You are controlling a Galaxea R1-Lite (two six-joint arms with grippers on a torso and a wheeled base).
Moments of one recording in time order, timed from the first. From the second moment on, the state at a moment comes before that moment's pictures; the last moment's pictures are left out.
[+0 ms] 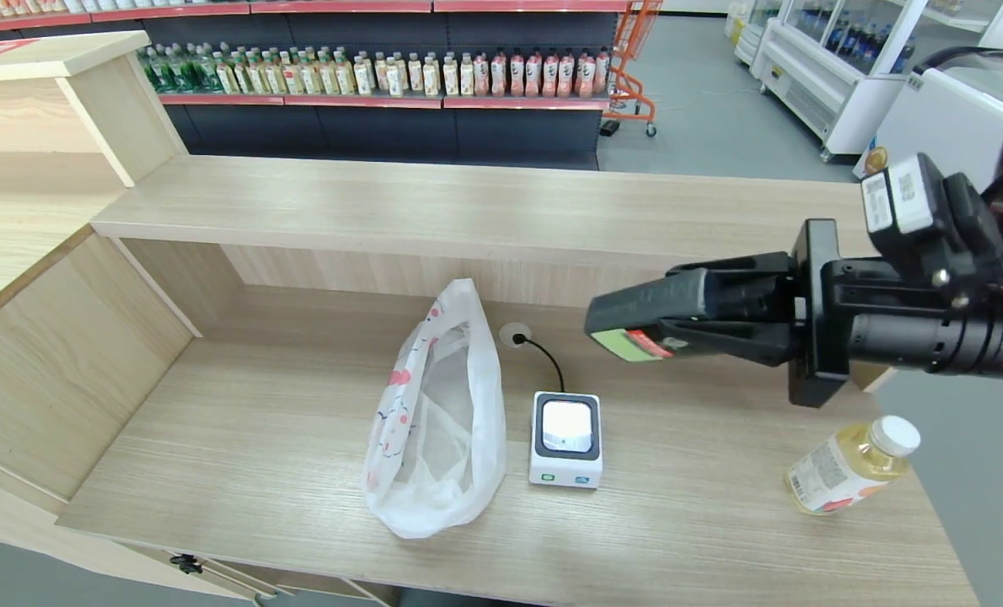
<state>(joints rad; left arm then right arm) 0.00 0.00 0.00 0.00 -0.01 -0.01 0.40 1.45 -0.90 -0.43 0.73 -0.64</state>
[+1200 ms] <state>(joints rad) 0.00 0.00 0.00 0.00 -0.01 -0.01 0.20 1.73 -0.72 -0.86 0.56 0.43</state>
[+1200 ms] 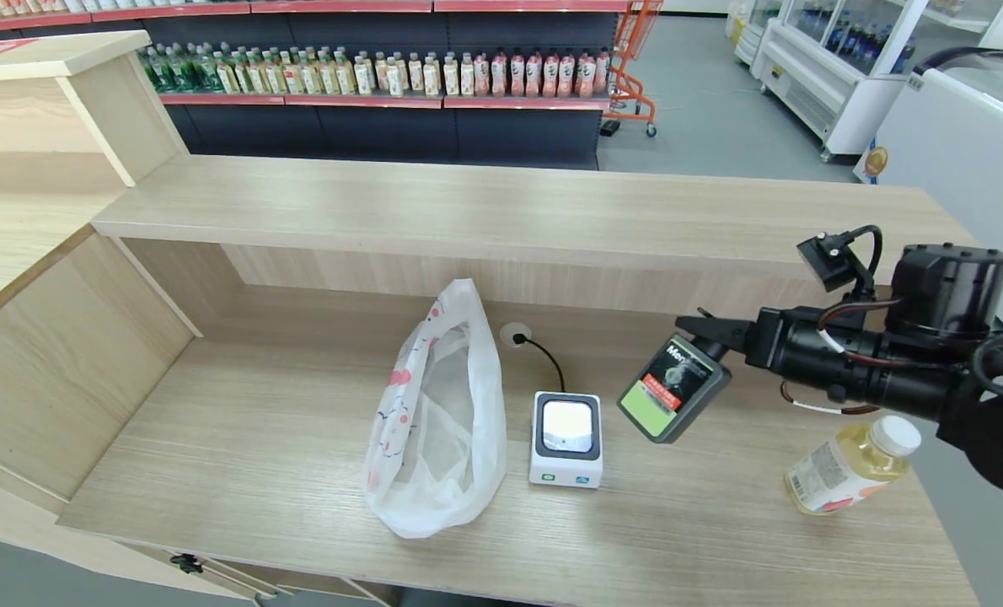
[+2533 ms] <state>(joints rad) 0.00 0.00 0.00 0.00 -0.01 0.00 0.36 2.22 -1.00 -1.10 0.55 0.44</state>
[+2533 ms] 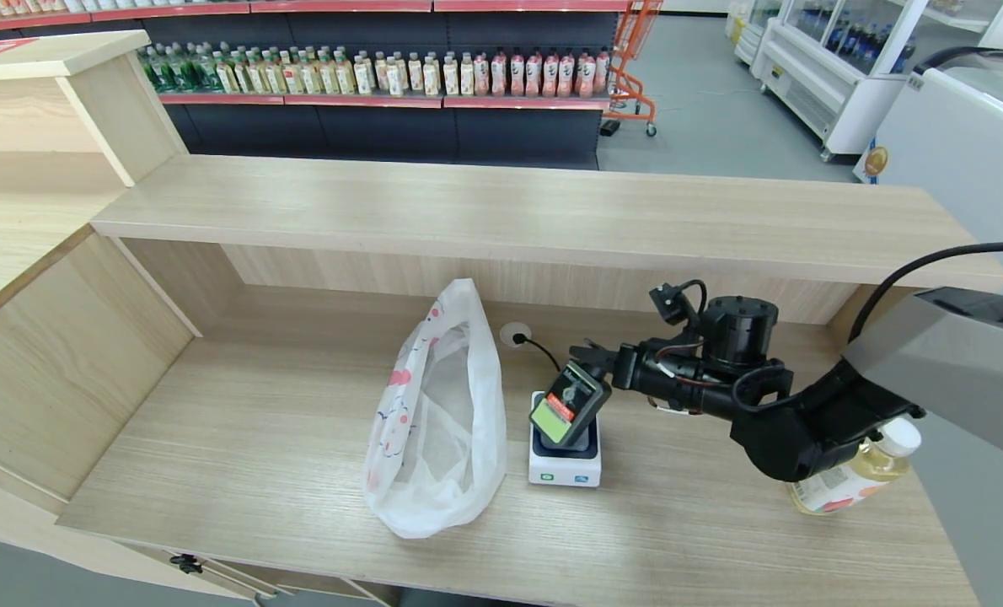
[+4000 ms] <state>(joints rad) 0.00 0.00 0.00 0.00 -0.01 0.00 0.36 2.13 -0.94 -1.09 0.54 0.37</state>
